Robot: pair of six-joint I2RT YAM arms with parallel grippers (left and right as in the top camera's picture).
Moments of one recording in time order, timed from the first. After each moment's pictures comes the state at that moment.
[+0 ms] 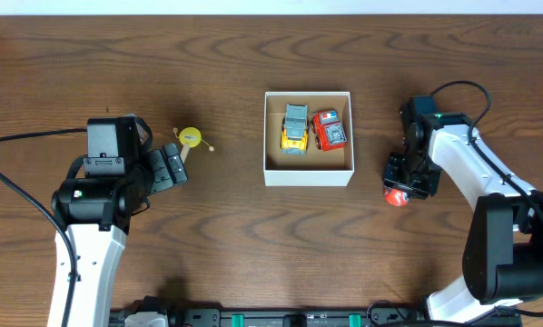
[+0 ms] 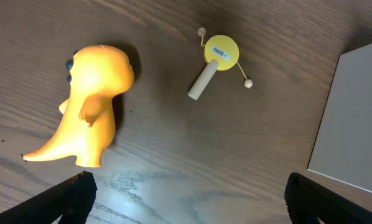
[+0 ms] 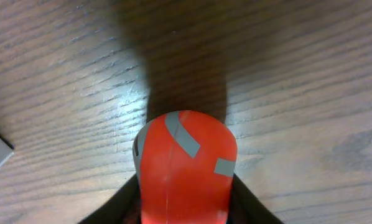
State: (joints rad) left arm 0.00 1.12 1.05 -0.98 -0.03 -0.33; right arm 0.08 1.76 1.11 -1.01 -0.01 0.46
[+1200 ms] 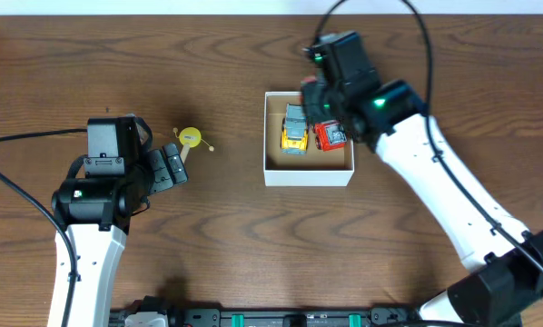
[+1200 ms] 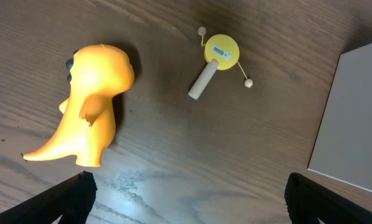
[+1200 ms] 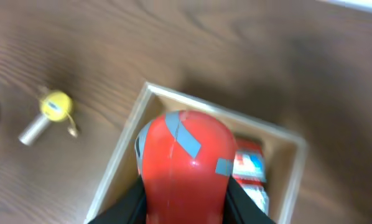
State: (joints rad) left arm 0.00 1.12 1.05 -0.98 -0.03 -0.33; right arm 0.55 1.71 1.59 -0.73 0.06 0.23
